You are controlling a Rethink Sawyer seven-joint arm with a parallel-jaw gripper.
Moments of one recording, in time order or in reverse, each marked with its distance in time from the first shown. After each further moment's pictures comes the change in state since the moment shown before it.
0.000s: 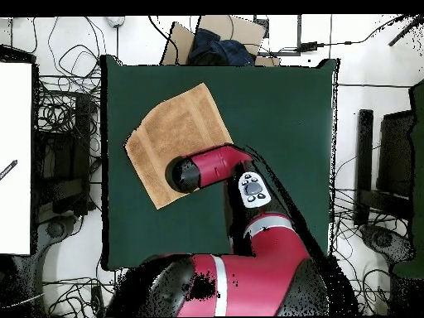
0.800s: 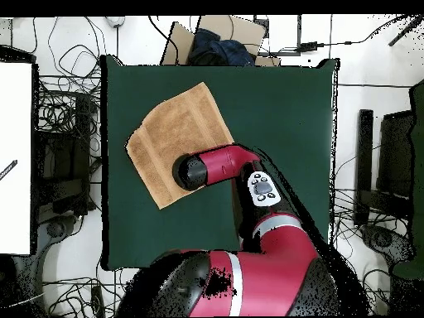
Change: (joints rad) arm -0.031 0.010 0.013 -0.010 0.021 0.002 0.000
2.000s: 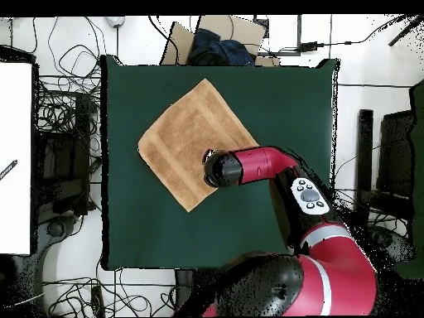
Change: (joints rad) arm -0.208 0.001 0.117 0.014 -0.081 0.002 0.000
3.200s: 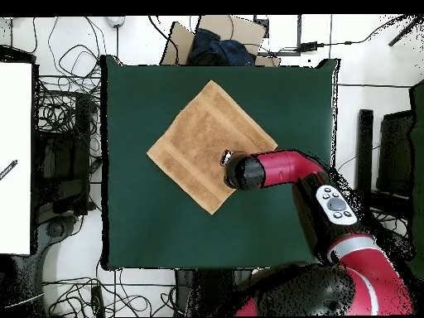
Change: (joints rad) arm -0.129 -0.005 0.055 0.004 -0.089 0.000 -0.098
